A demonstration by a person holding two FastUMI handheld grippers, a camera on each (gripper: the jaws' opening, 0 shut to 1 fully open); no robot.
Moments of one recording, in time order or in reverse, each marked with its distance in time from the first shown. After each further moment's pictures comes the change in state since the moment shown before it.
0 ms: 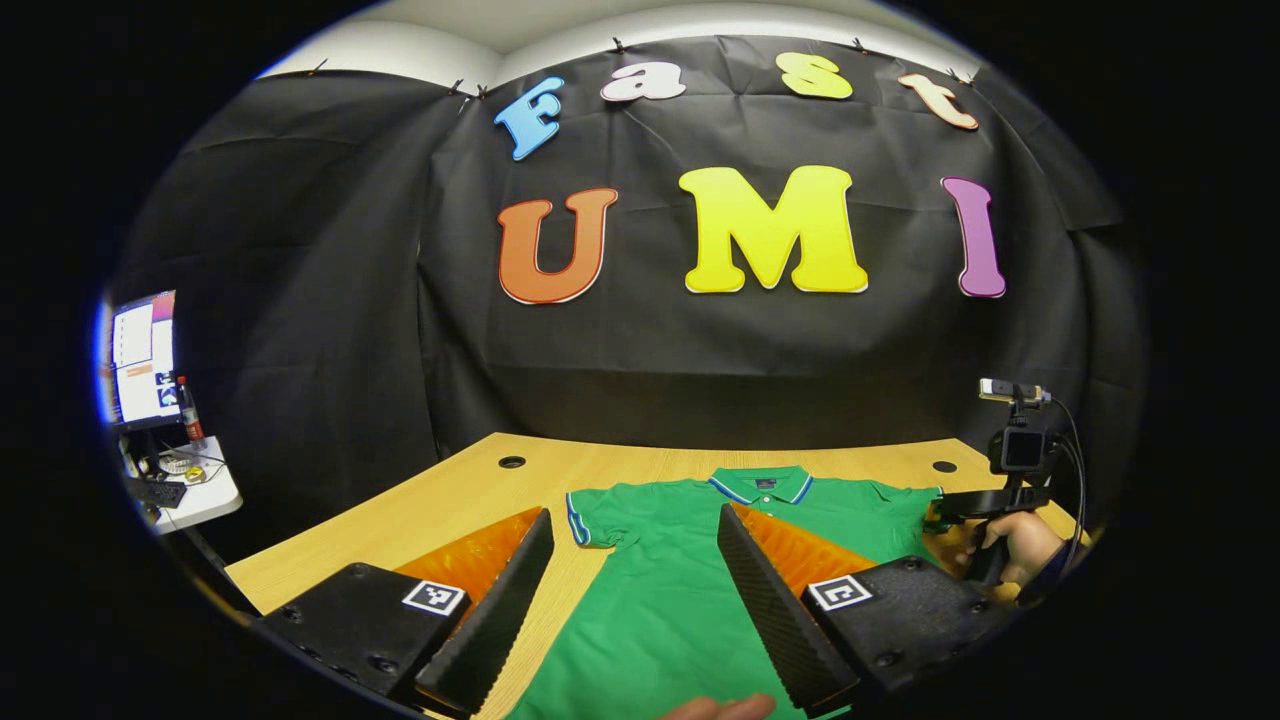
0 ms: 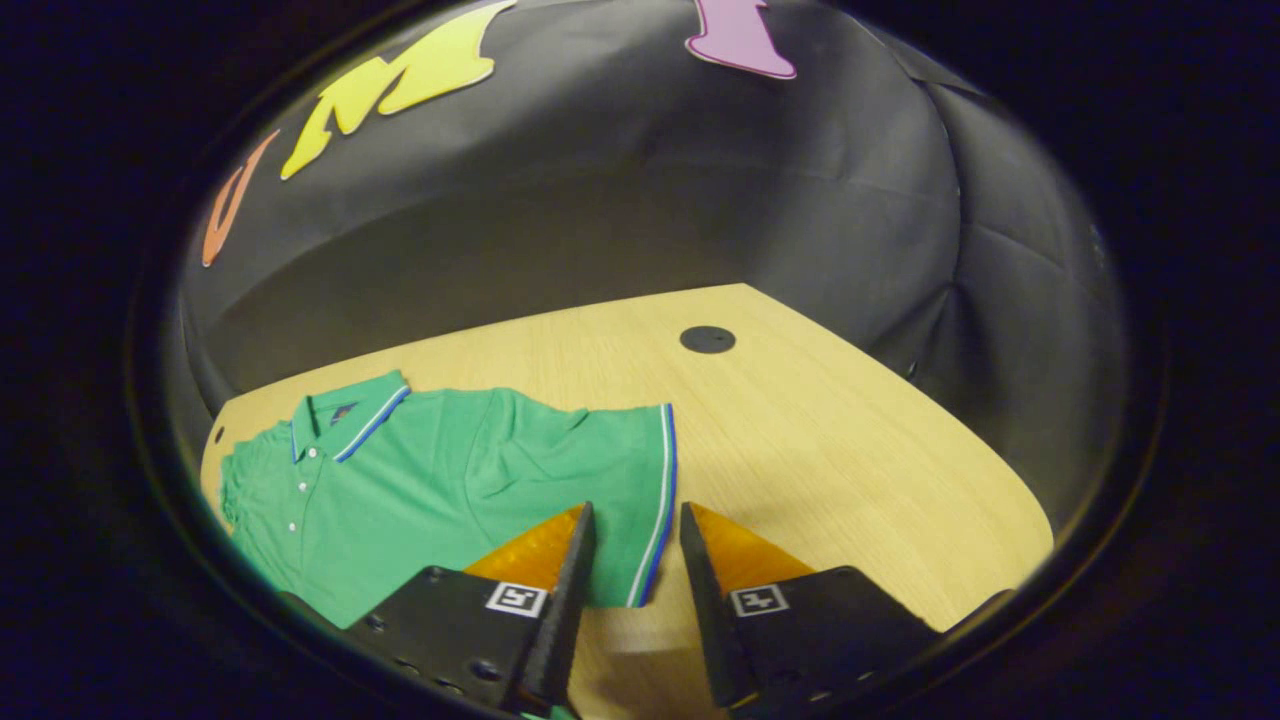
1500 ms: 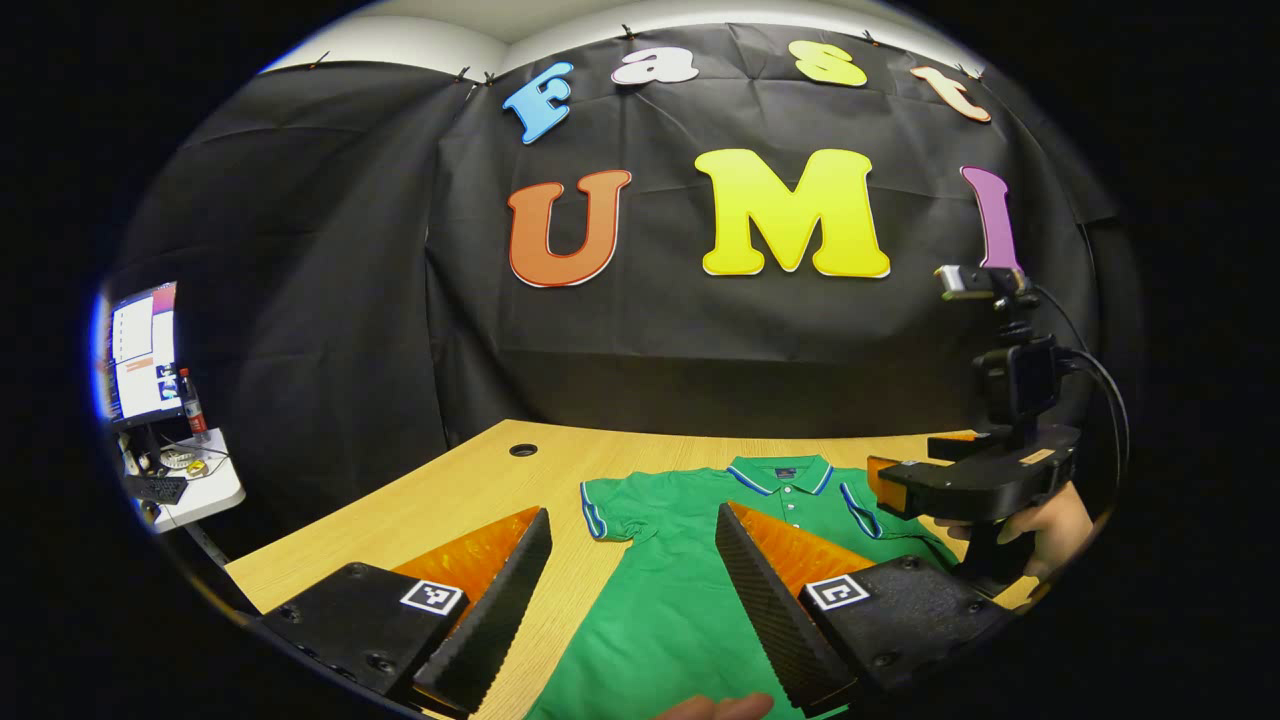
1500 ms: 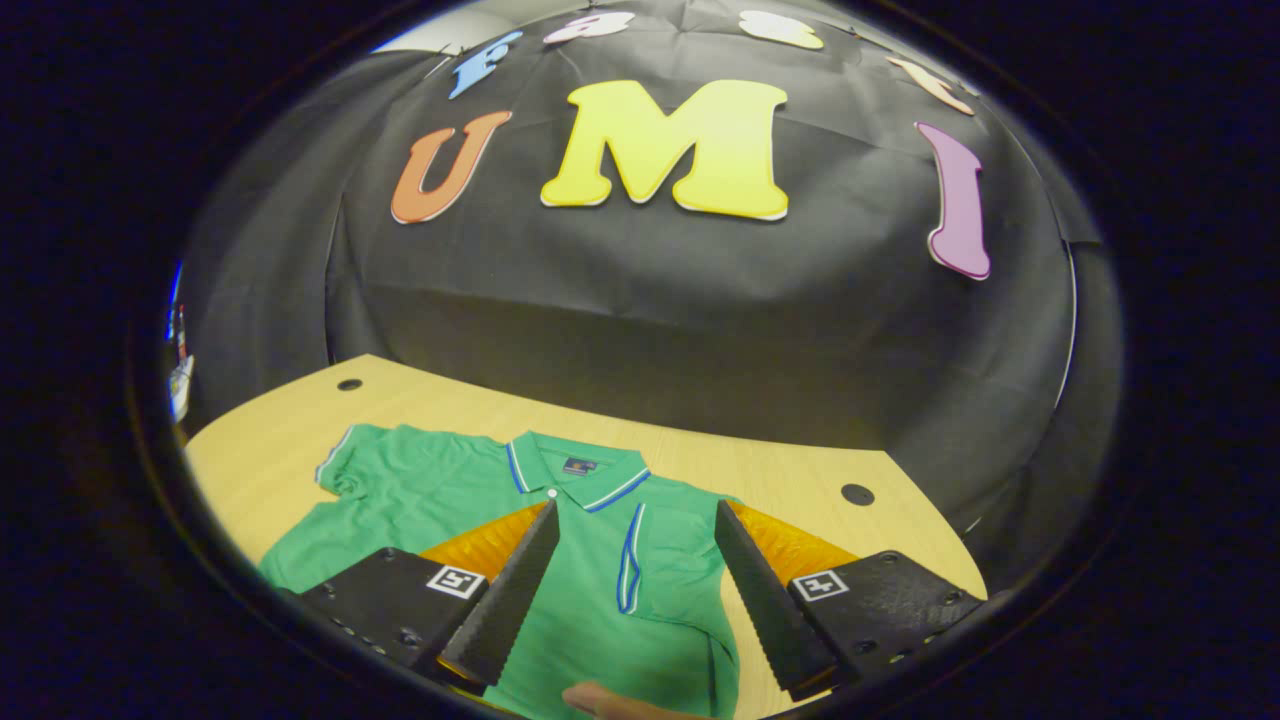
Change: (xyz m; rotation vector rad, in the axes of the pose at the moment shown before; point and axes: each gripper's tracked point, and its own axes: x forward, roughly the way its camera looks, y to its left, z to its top) left arm 0.016 0.017 -0.010 -0.001 0.035 0.032; right arm -0.151 0.150 0.051 -0.333 -0.313 0.316
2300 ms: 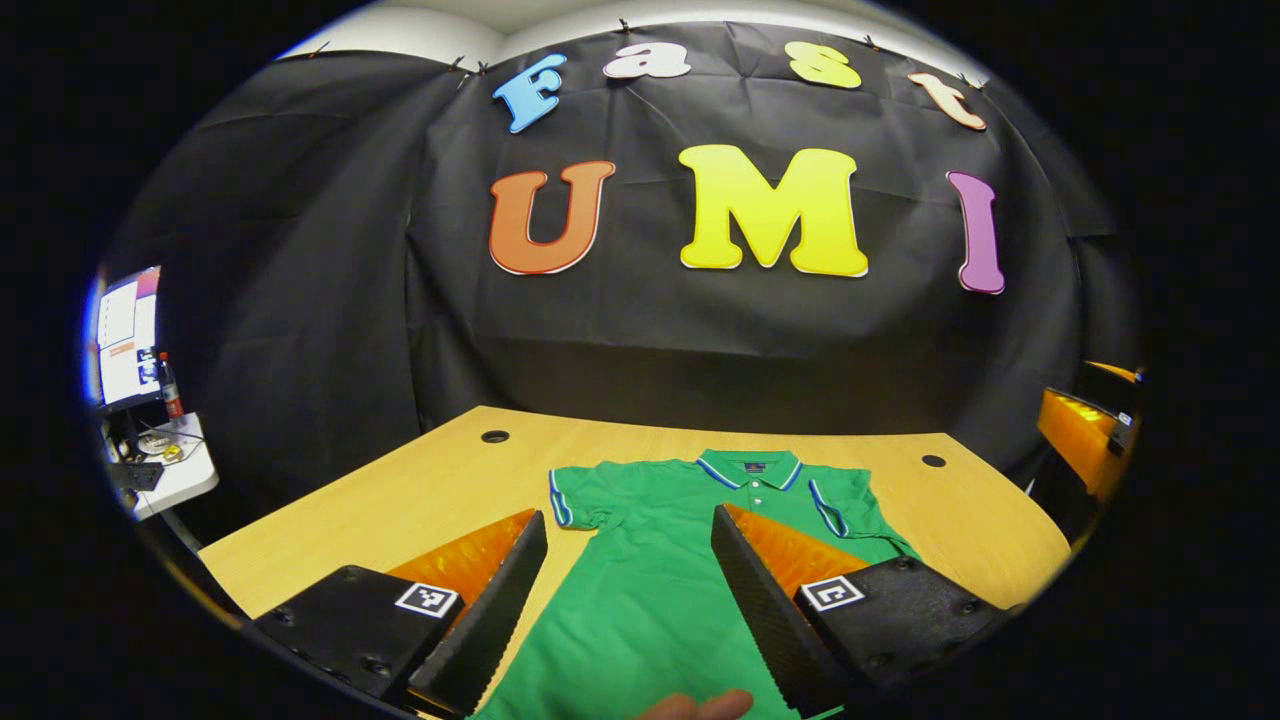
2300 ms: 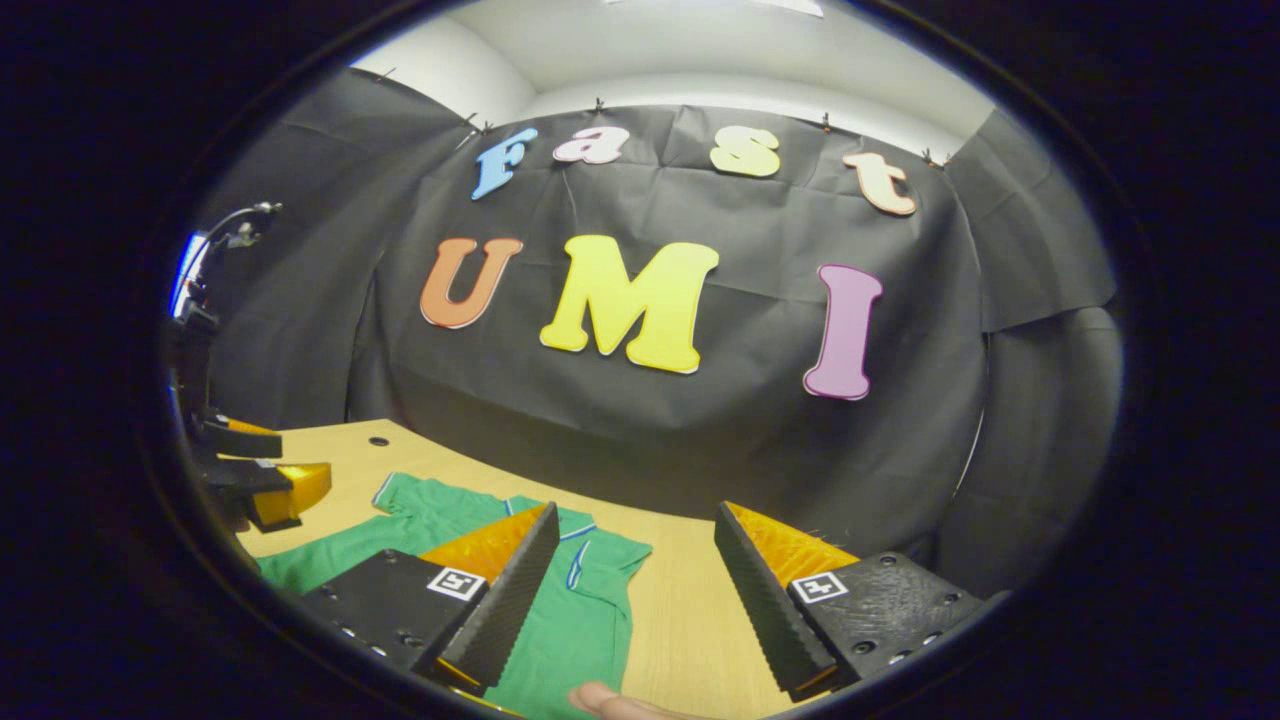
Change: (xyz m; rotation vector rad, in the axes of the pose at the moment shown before) left arm -0.010 -0.010 -0.002 -0.026 0.014 0.010; right arm -0.227 -0.057 0.039 -0.074 -0.299 -0.023
